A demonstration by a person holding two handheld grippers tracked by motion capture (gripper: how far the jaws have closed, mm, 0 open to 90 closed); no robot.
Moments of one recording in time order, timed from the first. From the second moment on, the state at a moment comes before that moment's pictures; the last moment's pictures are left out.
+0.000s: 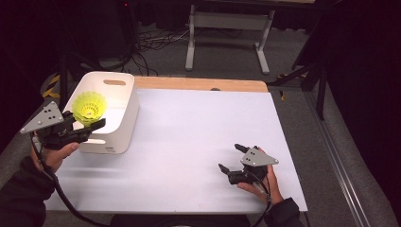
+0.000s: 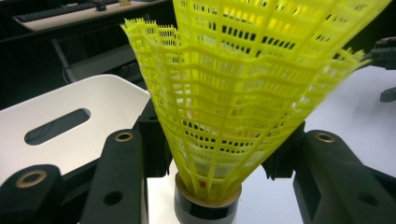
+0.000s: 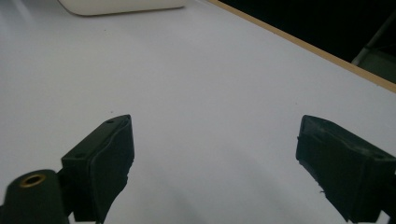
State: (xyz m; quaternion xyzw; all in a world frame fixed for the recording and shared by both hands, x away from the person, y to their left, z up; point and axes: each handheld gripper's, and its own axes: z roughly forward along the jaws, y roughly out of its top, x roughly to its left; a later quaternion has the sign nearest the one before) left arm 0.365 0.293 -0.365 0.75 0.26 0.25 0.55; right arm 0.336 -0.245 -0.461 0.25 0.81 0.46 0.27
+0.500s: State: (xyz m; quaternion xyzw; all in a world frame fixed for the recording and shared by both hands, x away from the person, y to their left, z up) left arm 0.392 0.289 -0.355 0.75 0.27 0.23 0.55; right arm 0.340 -0.243 -0.462 0.25 0.81 0.46 0.26
